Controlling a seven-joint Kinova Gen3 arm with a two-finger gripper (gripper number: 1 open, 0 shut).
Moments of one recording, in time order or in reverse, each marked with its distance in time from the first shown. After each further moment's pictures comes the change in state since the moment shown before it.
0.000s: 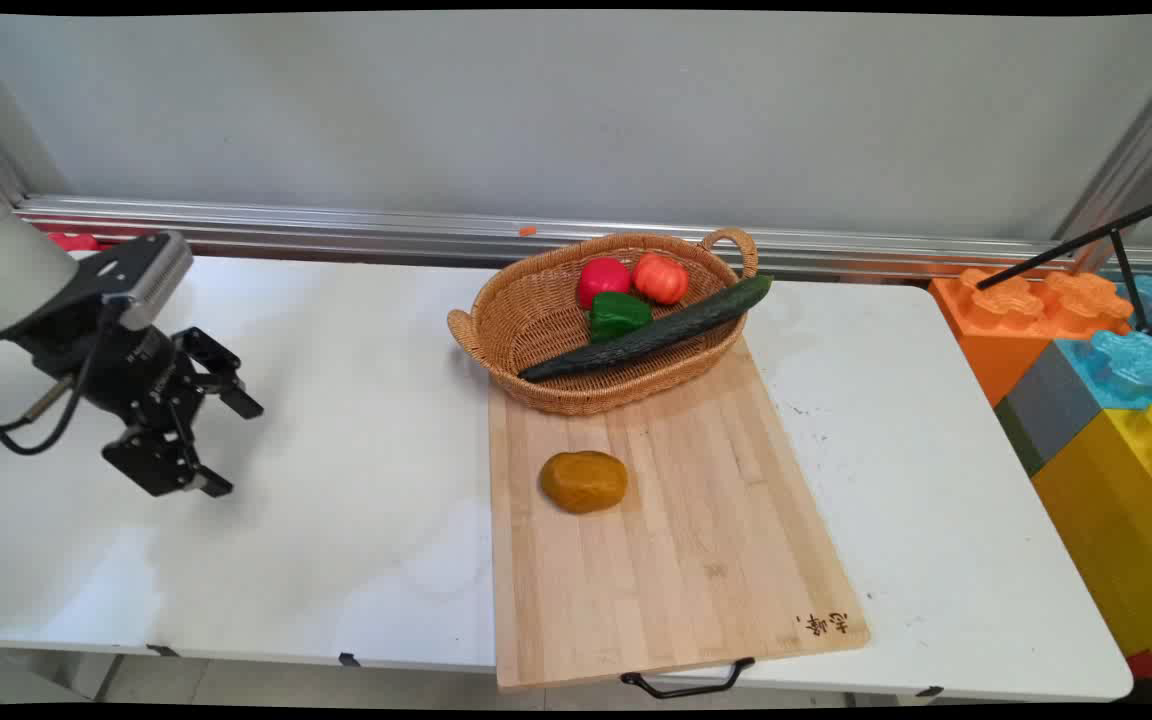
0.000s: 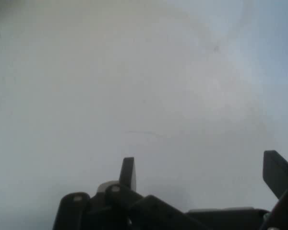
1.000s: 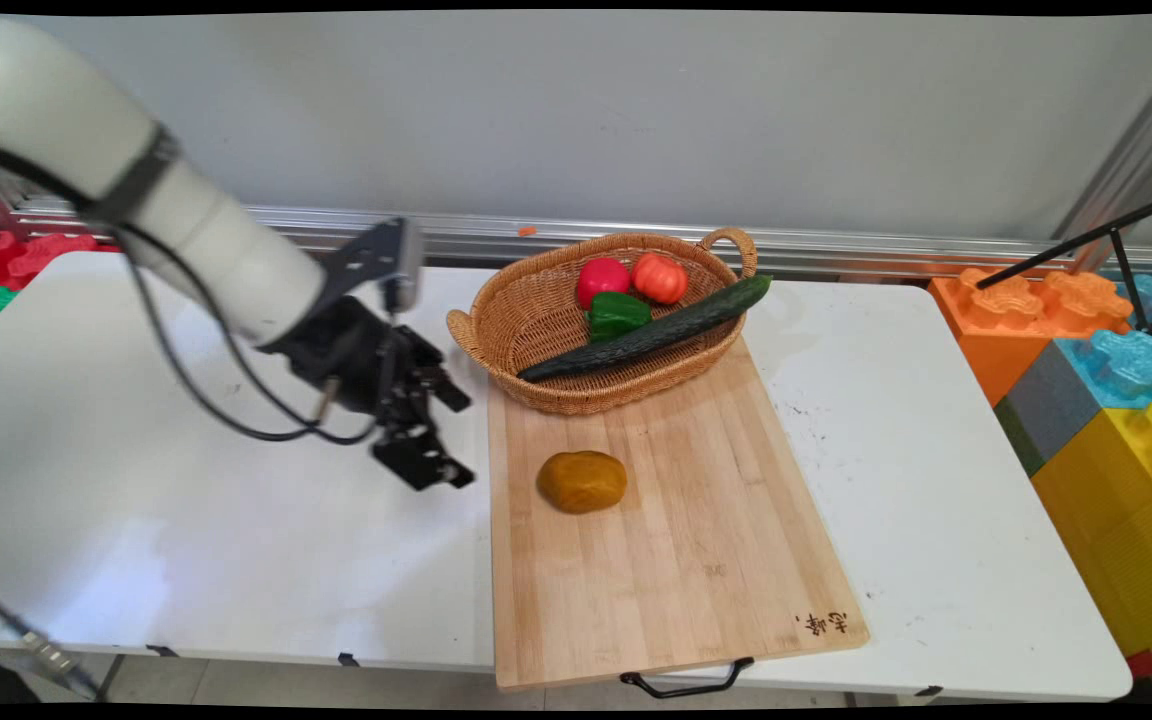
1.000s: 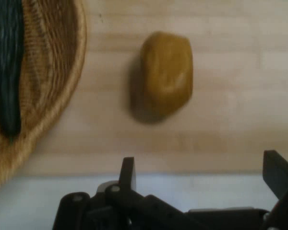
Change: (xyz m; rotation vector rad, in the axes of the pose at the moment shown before) arm 0.166 0.009 0.073 0.029 0.164 -0.083
